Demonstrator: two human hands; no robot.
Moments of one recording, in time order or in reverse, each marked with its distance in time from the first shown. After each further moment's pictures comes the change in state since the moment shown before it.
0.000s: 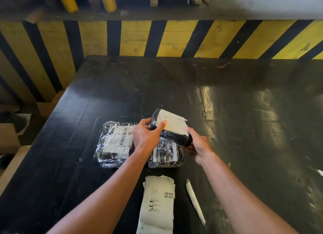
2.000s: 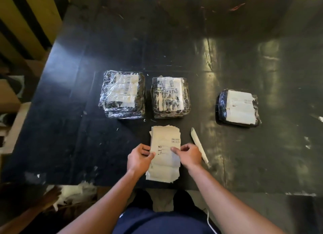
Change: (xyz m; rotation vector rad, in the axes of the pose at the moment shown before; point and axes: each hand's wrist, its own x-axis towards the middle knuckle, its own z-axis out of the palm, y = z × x) left_hand -0.118 -0.228 -0.049 0.316 -0.240 -0.278; right_hand -0.062 0.227 -0.016 -0.630 0.193 0.031
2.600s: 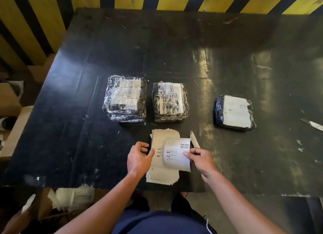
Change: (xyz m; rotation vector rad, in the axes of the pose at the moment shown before) left_hand -0.009 0.008 -0.007 -0.009 0.109 0.083; right_hand -0.022 0.010 -0.050 0.260 -0.142 -0.032
